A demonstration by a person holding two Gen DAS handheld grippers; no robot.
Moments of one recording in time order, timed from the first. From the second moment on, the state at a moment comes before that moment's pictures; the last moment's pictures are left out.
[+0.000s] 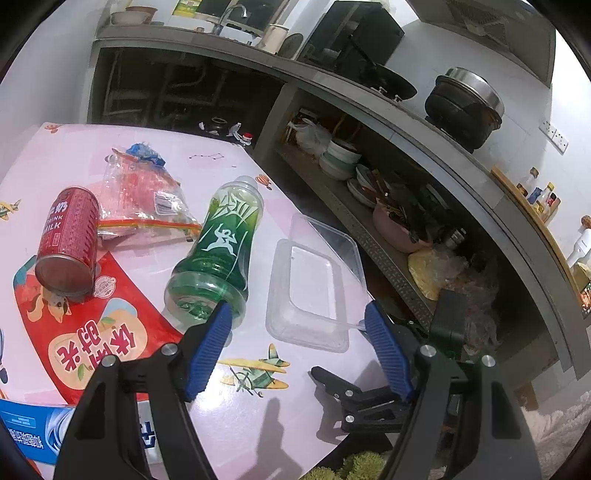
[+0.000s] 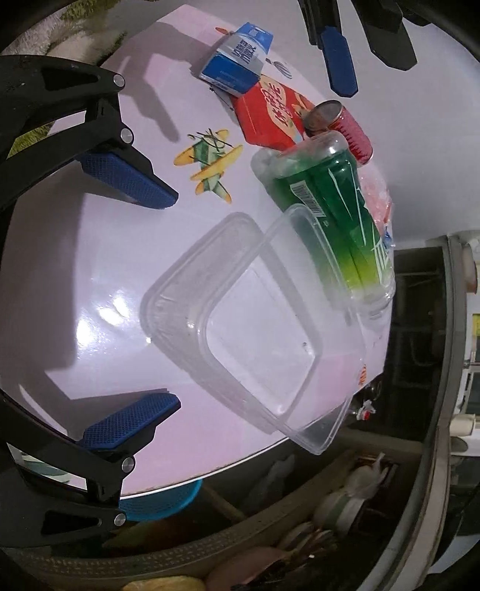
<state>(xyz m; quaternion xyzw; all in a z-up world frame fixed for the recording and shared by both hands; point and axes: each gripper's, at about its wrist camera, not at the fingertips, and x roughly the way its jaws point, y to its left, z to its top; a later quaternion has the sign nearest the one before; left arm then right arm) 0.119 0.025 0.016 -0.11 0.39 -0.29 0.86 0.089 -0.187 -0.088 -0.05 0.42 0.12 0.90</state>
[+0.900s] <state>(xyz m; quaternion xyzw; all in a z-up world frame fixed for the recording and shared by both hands) 0.113 0.051 0.020 -0.12 0.39 -0.25 0.88 0.090 -0.189 -0.082 -0.04 0.42 0.10 0.90</state>
